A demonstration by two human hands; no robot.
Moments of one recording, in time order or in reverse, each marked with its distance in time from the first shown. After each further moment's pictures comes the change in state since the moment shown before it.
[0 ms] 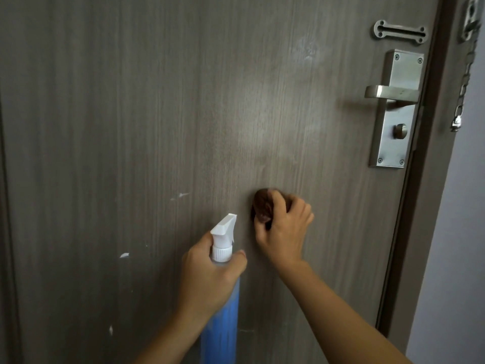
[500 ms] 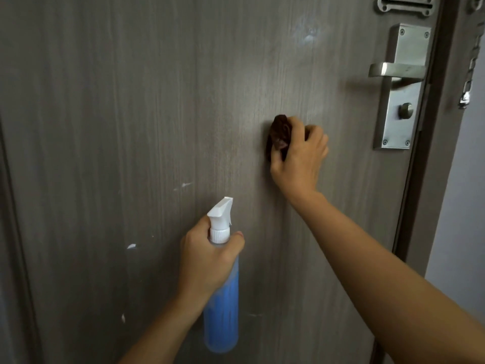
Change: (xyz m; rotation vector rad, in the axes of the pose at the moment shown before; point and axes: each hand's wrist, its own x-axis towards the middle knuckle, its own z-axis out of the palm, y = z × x) left_hand 0.010 -0.002 -0.008 0.031 0.002 -0.033; right_hand 0.106 -0.017 -0.021 0.010 0.031 0.085
